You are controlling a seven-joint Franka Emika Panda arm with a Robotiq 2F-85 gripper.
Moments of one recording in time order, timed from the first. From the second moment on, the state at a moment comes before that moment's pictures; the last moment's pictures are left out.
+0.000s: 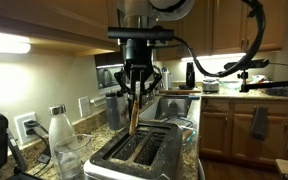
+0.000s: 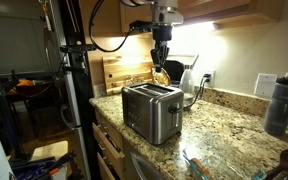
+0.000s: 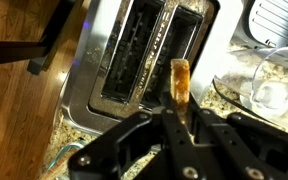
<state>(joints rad) 0.01 -0.09 0.11 -2.07 0.20 2.05 1.07</state>
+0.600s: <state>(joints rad) 0.02 -0.09 0.11 -2.07 0.20 2.05 1.14</state>
